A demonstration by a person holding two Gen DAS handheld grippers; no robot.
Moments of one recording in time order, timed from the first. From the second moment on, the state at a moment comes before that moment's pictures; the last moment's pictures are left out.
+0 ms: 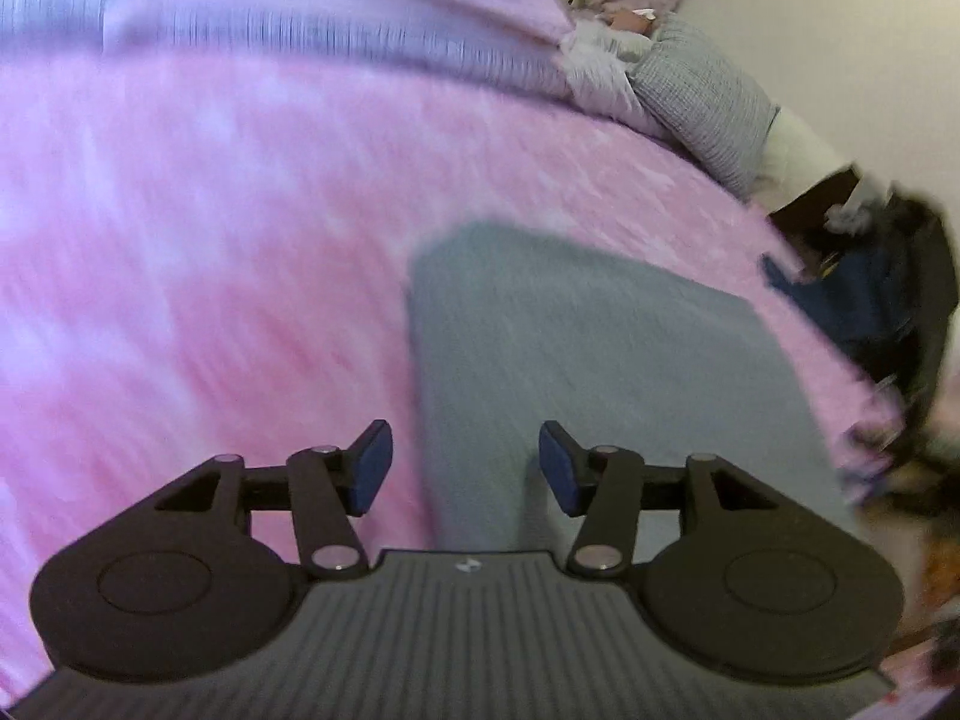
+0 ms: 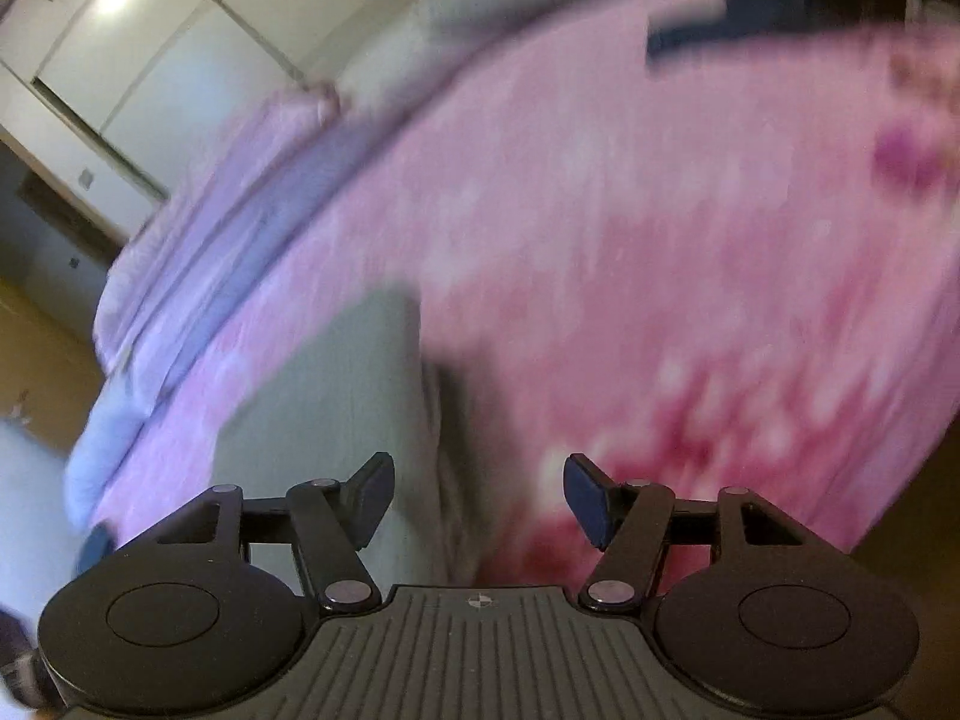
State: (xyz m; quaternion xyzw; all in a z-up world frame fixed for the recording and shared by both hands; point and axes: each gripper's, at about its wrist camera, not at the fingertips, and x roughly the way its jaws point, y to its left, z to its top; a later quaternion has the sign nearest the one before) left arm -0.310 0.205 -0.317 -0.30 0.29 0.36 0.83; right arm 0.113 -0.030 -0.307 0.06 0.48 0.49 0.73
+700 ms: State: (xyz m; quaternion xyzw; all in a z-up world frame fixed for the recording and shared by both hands) left arm -0.157 0.240 -0.363 -0.14 0.33 0.40 0.85; right arm 0.086 0.111 -0.383 -0.10 0.38 0.55 0.74
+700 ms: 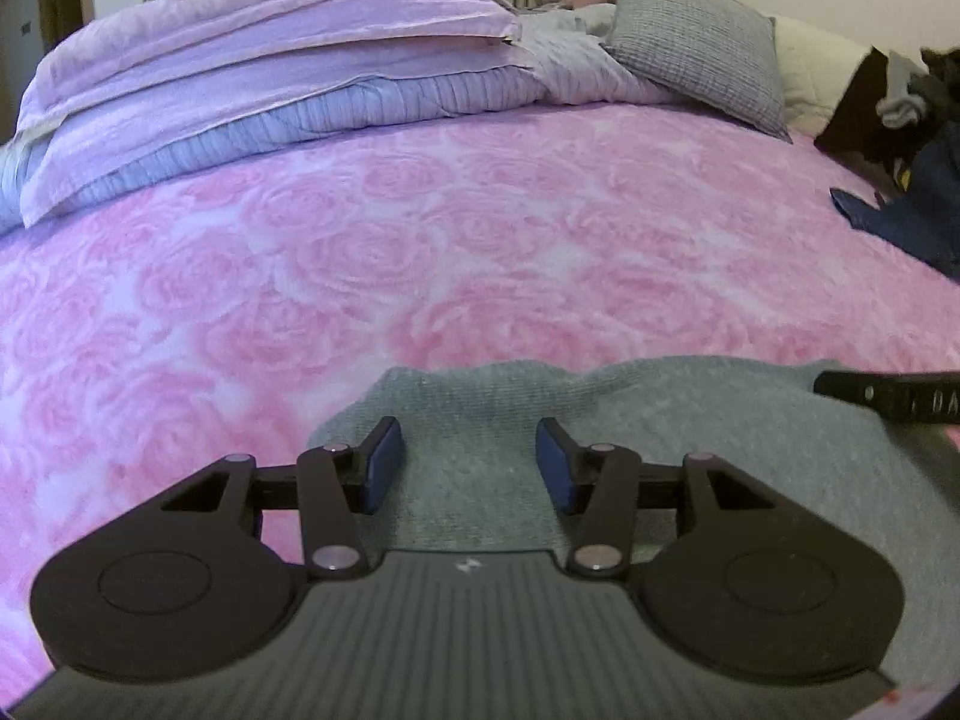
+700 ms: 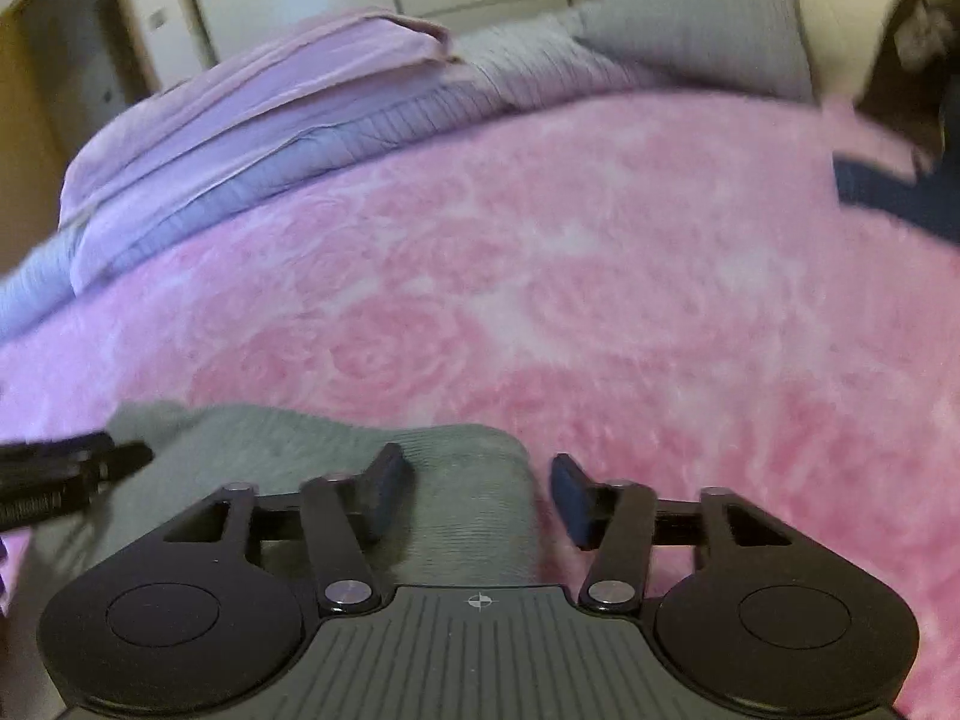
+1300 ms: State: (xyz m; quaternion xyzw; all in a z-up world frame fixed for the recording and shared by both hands) left arm -0.246 0.109 -0.329 -0.15 0.36 0.36 0.85; right arm -0.047 -0.019 -0.340 -0.21 0.31 0.56 0.74
